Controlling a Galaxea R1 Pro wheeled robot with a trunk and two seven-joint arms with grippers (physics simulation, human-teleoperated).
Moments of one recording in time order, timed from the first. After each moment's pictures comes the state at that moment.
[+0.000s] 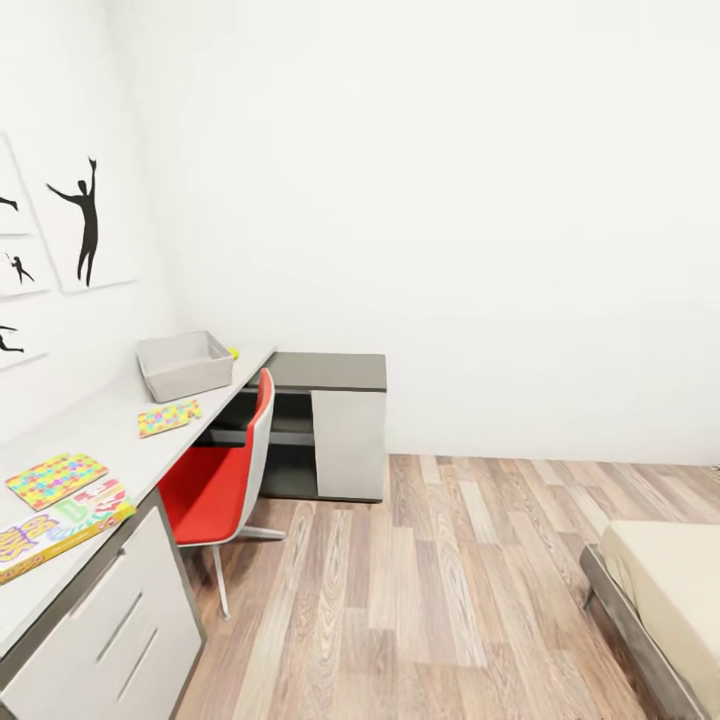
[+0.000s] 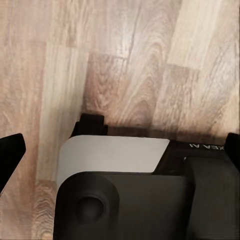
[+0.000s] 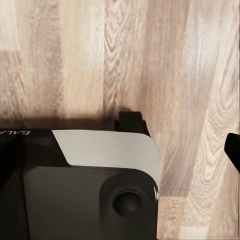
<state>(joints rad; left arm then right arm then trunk) -0.30 0.01 0.03 -0.03 0.12 0.16 -0.02 -0.33 0.02 0.00 -0.05 0.00 0.26 -0.04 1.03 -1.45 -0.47</state>
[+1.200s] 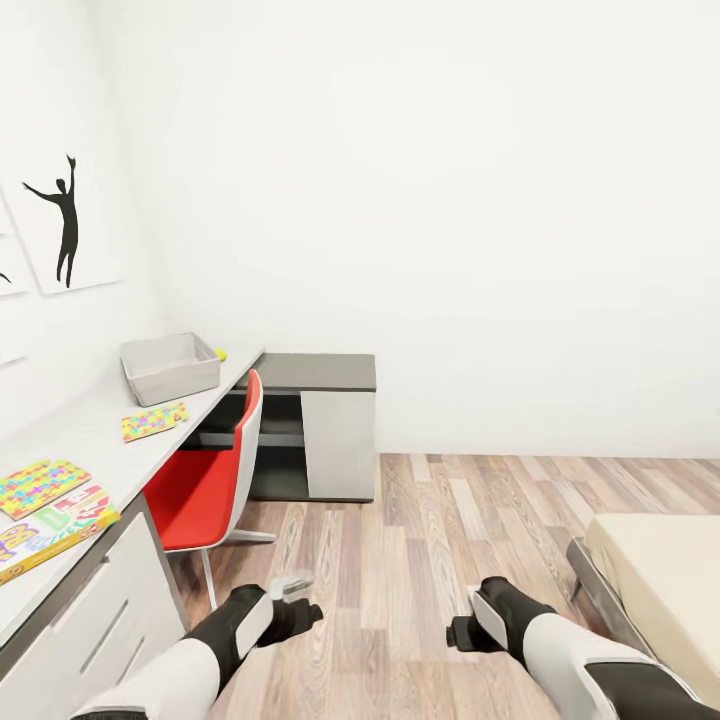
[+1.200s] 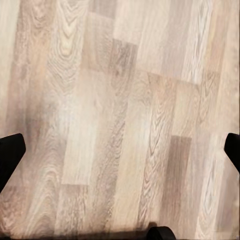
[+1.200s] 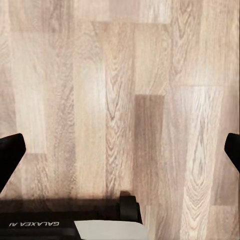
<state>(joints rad) -0.68 -0.12 0.03 -0.26 0.27 0.48 0.00 -0.78 0.03 0.00 -0.07 -0.01 0.56 -0.05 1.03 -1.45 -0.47</state>
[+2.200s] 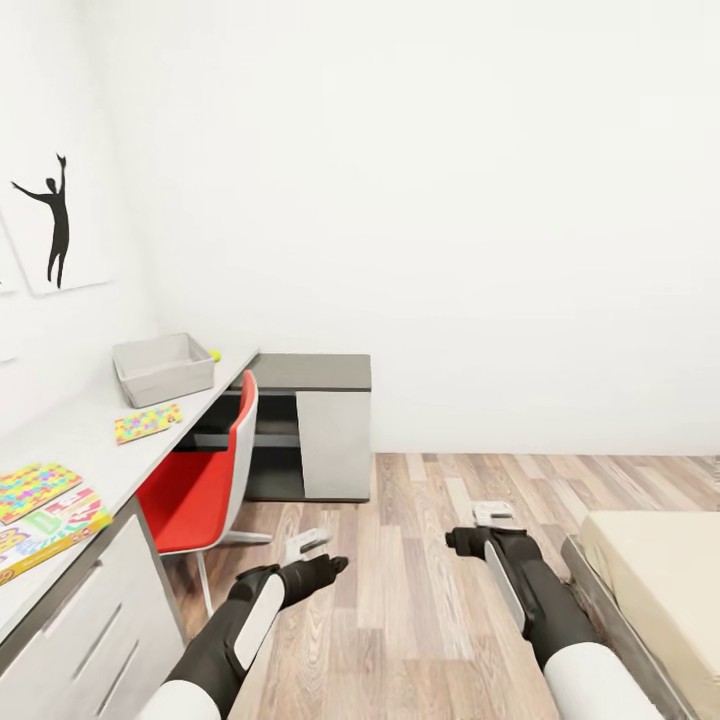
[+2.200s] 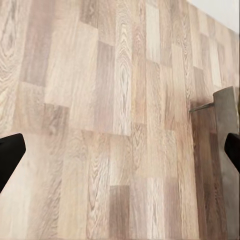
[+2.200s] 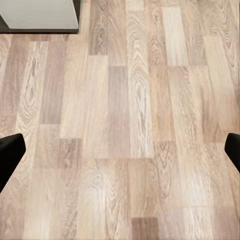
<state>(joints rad) -0.49 -0.16 -0.08 -0.81 0.45 0.54 0.01 -0.56 0.01 0.00 -0.92 -0.01 0.66 -0.04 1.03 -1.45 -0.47</state>
